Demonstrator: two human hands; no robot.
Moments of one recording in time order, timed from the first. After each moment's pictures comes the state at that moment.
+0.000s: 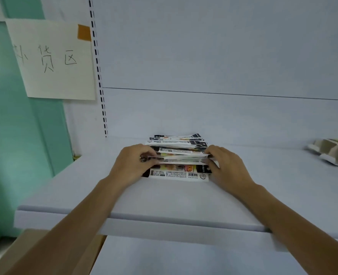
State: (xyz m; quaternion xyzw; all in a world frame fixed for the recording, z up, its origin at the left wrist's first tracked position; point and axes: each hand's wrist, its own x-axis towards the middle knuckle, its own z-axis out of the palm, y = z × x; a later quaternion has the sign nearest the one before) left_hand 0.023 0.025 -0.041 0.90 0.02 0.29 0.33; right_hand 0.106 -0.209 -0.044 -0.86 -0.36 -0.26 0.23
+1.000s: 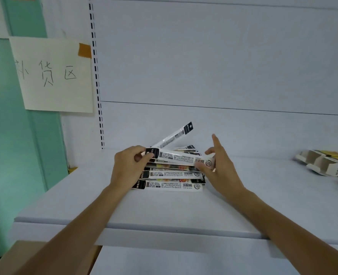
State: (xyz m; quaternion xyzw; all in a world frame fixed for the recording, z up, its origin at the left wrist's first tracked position) left_hand 0.025 0.012 -0.029 0.83 0.07 0.40 0.38; right_hand 0.103 -0.208 -0.031 -0.83 -0.31 -0.17 0.43
